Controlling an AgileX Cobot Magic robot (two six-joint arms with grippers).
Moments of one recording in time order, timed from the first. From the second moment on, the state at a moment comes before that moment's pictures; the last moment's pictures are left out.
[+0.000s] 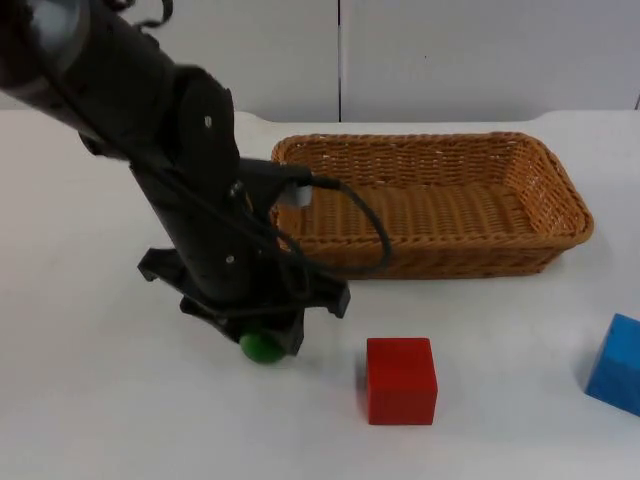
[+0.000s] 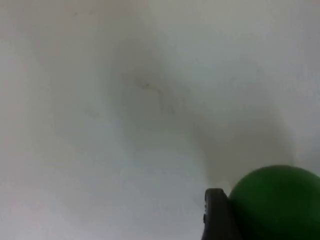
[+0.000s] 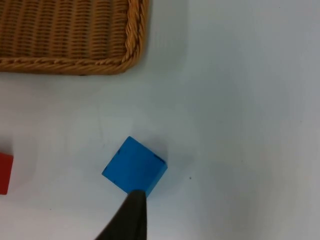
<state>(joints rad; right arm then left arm) 0.05 0.95 -0.74 0.06 0.77 -0.05 -0.53 2.03 -1.12 -0.16 0.52 -0.06</state>
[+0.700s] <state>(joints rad) 0.05 0.95 -0.74 0.05 0.77 -0.05 -0.53 1.83 -1.24 -0.16 0.69 0.12</state>
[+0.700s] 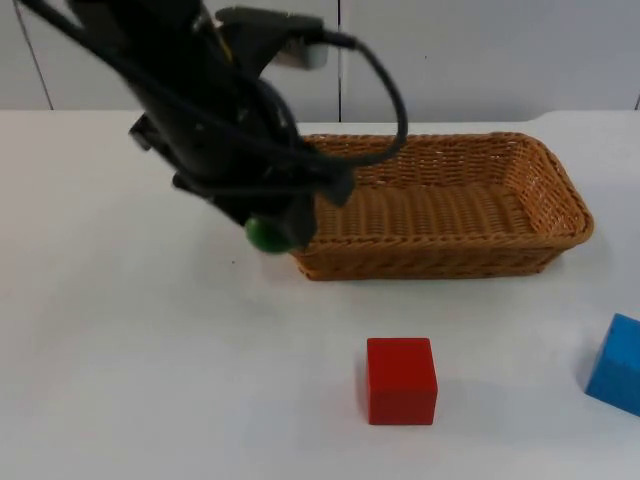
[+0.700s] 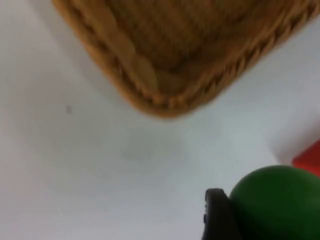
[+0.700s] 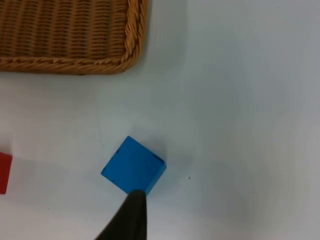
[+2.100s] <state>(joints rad) 0.05 0.95 -0.74 0.05 0.77 -0.05 -0.53 2.35 -1.83 -0.22 0.75 0.15</state>
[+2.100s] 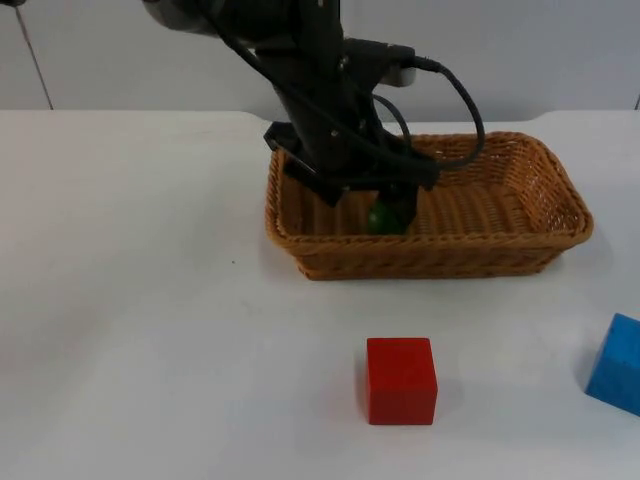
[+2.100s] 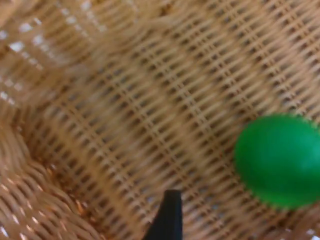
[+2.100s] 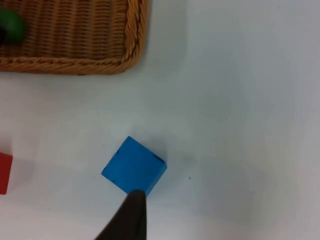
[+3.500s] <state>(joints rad) 0.05 0.95 -0.74 0.06 0.77 -0.05 -0.47 1.54 -1.00 -0.18 0.70 0.10</state>
